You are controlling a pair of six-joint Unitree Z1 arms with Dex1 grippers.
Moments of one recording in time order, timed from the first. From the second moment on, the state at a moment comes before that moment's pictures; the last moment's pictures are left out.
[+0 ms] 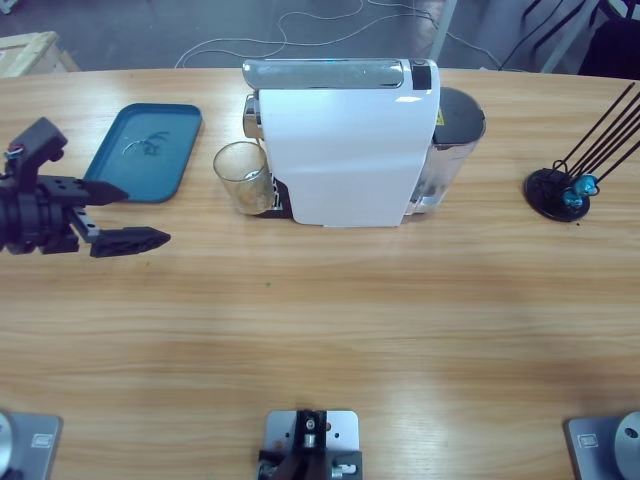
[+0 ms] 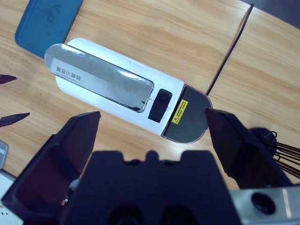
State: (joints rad) arm 0 -0.60 1.32 -0.62 0.10 -0.19 0.18; arm 1 0.68 1.99 -2.40 1.40 -0.06 0.26
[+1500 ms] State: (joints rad) arm 0 -0.61 1.42 -0.67 0.10 -0.19 0.18; arm 1 0.94 1.14 -1.04 0.48 -0.20 0.33
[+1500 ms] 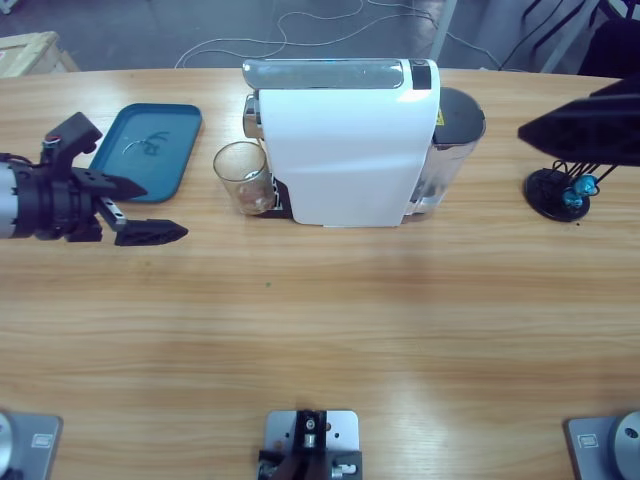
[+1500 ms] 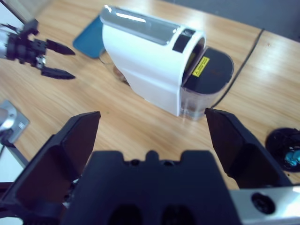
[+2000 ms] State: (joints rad) arm 0 -0.61 1.40 -0.67 0.10 -0.19 0.18; arm 1 0.94 1.02 -0.96 0.43 -0.17 0.33
